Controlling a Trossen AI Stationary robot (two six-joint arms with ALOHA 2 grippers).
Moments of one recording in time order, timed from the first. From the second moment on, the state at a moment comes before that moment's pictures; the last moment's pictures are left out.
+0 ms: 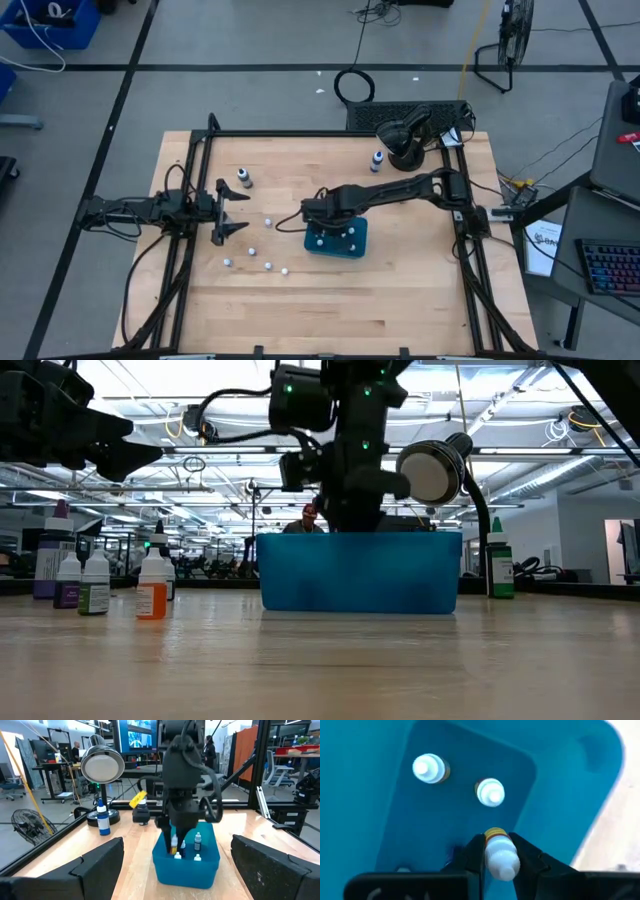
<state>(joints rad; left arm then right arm) -0.06 0.03 0.01 0.06 -0.08 0.02 0.00 2.12 1.65 -0.93 0.05 -0.21</state>
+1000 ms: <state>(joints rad) -0.06 0.03 0.01 0.06 -0.08 0.02 0.02 2.00 1.53 -0.78 0.00 -0.14</state>
